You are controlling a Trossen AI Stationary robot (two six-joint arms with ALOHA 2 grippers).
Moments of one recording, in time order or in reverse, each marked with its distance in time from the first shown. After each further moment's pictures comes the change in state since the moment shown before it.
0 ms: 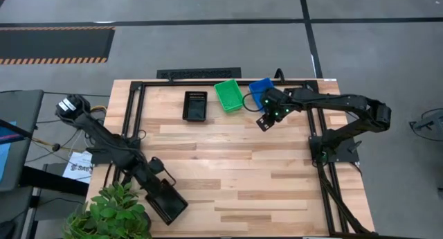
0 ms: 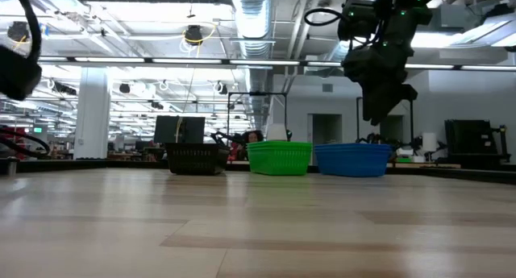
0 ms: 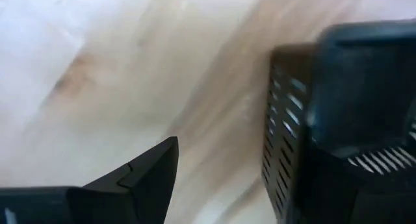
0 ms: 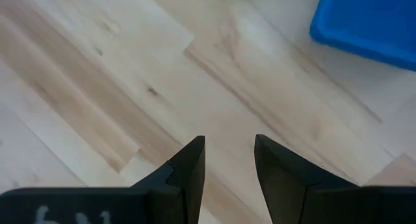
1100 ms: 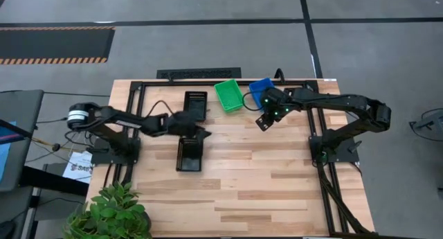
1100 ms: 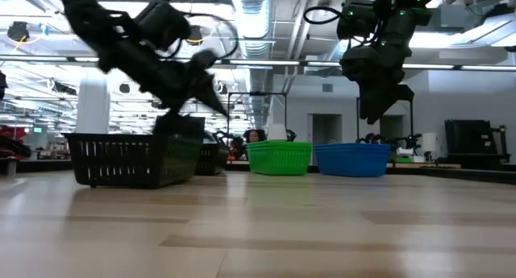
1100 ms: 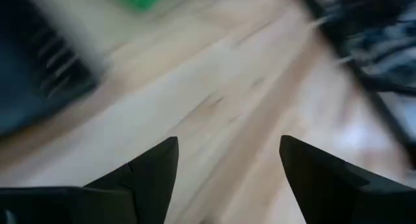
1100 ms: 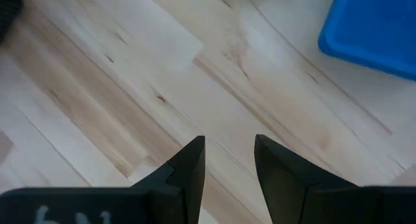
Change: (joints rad) left arm 0.907 0.250 0.027 0.909 -0.118 0.696; right arm -0.001 0.000 0.000 0.029 -0.019 -0.008
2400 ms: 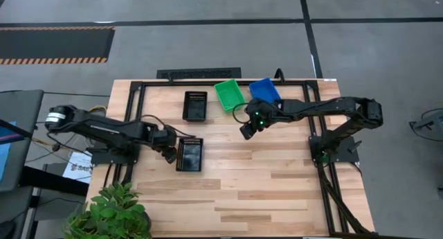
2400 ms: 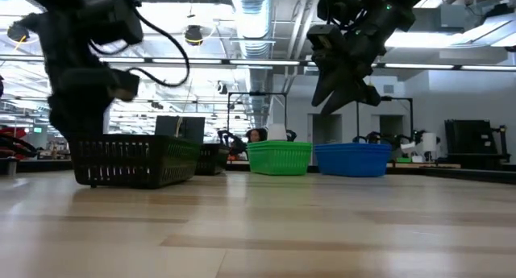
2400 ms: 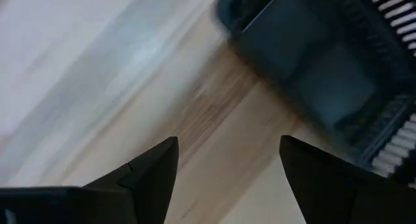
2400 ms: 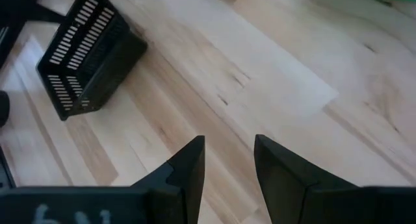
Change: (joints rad) left arm -0.218 -0.317 -0.040 -0.924 -0.046 0.011; right arm 0.187 0.100 0.001 0.373 -0.029 0.209
